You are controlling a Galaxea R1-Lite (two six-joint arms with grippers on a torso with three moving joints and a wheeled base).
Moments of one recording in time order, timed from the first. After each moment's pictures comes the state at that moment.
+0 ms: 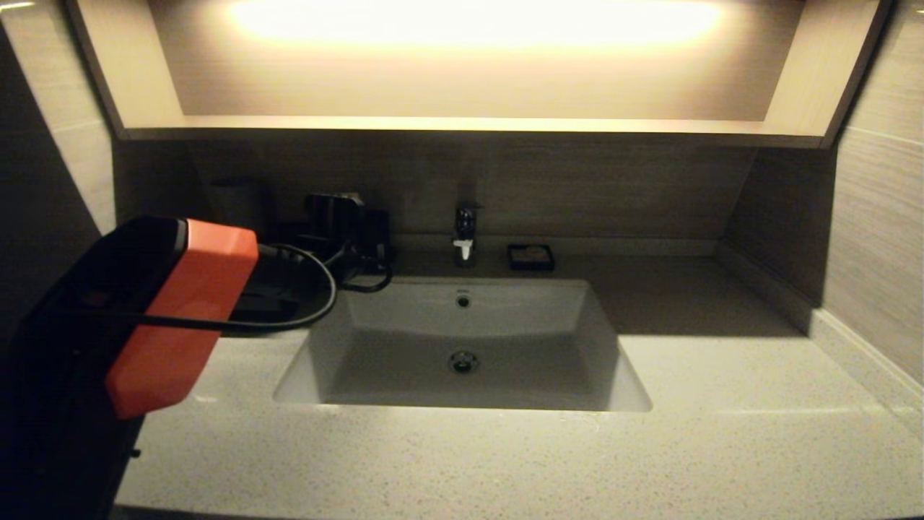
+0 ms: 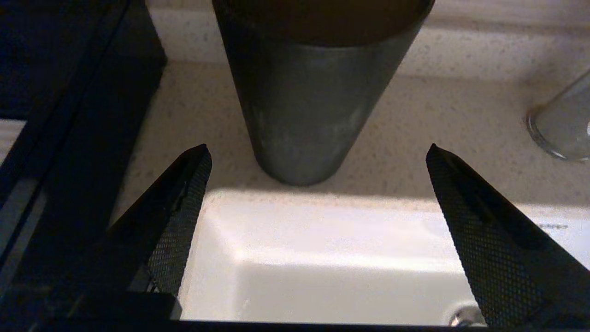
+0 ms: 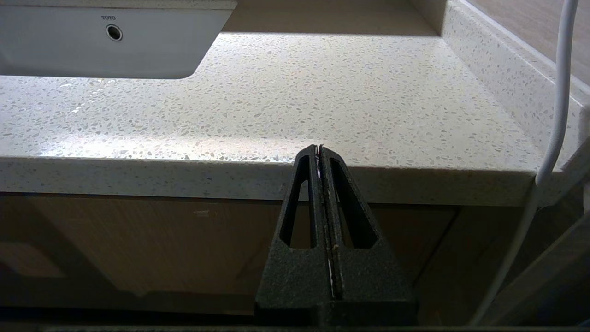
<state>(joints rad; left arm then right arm) -0.26 2.38 -1.77 -0.28 0.18 -0.13 0.00 0.00 0.00 0.00 0.00 -0.01</state>
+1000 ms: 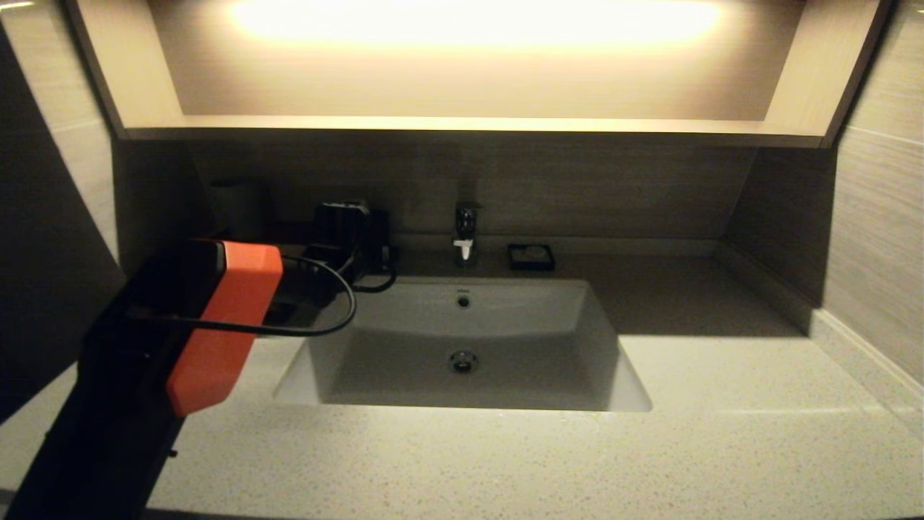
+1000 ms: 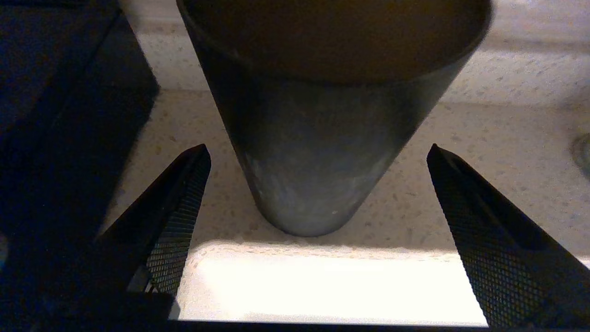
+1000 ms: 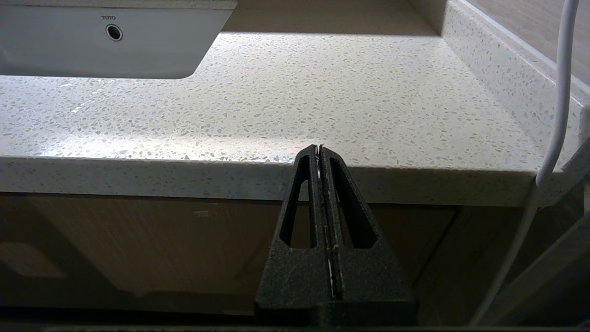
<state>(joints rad) -0.25 2.51 -1.92 -0.32 0.20 -0.09 0.00 0.00 0.00 0.00 0.00 -0.01</state>
